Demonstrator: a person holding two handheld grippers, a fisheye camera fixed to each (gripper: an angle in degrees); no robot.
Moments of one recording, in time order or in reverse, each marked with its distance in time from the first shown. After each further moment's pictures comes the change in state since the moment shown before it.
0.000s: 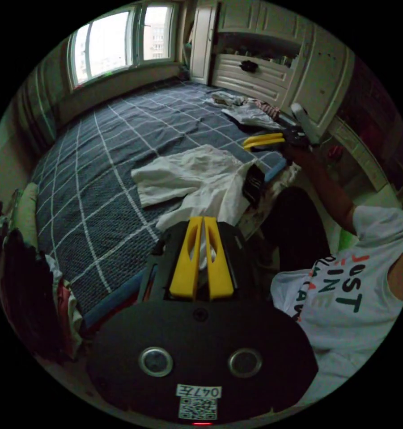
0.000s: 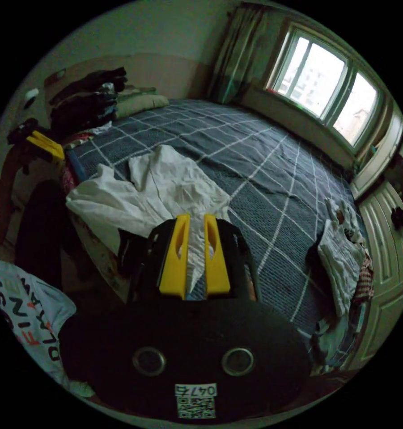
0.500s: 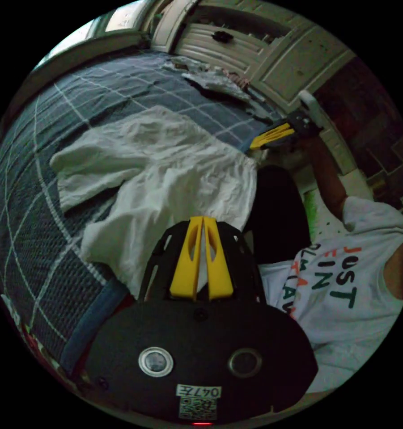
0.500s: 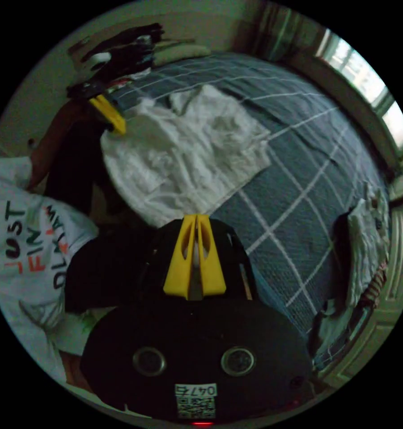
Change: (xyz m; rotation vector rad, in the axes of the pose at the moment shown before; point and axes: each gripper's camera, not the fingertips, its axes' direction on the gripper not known) left arm -0.027 -0.026 0.130 -0.137 0.319 0.073; right arm 0.035 0.137 0.059 -0.283 -0.213 -0.142
